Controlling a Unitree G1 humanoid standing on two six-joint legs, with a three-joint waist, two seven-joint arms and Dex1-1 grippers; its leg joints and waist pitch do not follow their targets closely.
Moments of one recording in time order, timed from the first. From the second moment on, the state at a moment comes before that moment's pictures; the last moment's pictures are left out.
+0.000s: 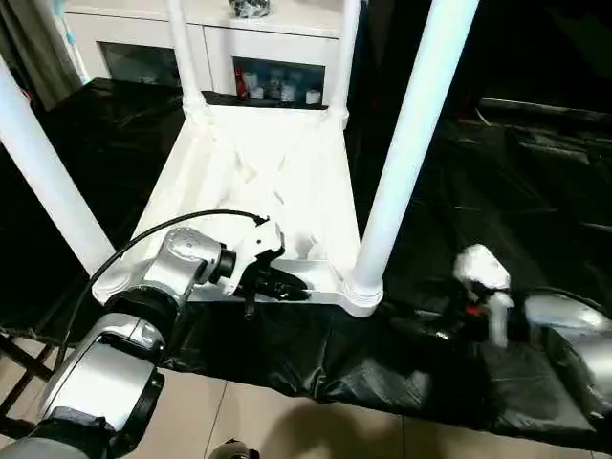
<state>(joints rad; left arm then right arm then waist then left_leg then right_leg) -0.79 0.33 -0.30 1.01 -0.02 -0.07 -1.36 -0.23 -0.56 0.10 0.12 0.28 0.33 1.09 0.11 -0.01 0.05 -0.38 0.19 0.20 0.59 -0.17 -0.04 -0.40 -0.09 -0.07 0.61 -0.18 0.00</state>
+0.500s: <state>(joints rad) -0.70 0.30 -0.30 0.82 0.01 -0.04 -1.24 -0.36 -0.46 0.17 0.28 0.19 0.22 1.01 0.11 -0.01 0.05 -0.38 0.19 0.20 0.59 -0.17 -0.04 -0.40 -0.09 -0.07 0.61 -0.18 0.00</state>
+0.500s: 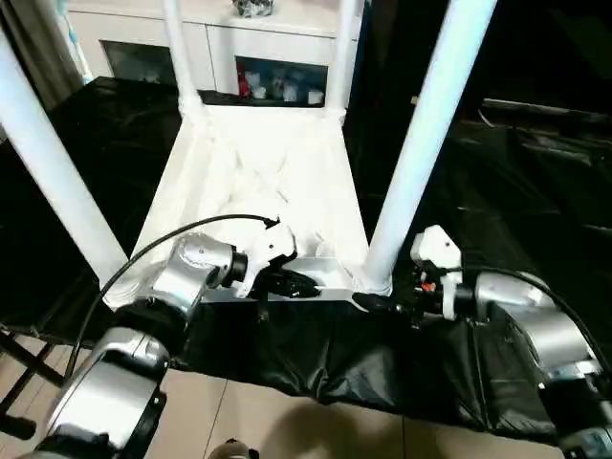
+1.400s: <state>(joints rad) -0.67 0.30 -0.29 0.74 0.02 0.04 -1.17 -0.45 -0.37 0.17 0.49 0.13 0.11 0.95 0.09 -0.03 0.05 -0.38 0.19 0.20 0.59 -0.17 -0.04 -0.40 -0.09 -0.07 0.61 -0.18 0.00</state>
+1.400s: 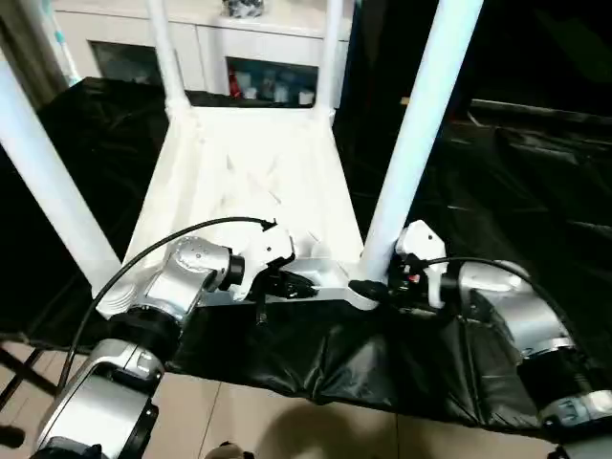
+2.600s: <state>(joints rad) -0.64 0.31 -0.29 0.68 0.00 0.07 -1.25 -0.39 -0.41 0.14 0.48 0.16 0.12 1.05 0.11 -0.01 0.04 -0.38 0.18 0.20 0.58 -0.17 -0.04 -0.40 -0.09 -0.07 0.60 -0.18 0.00</state>
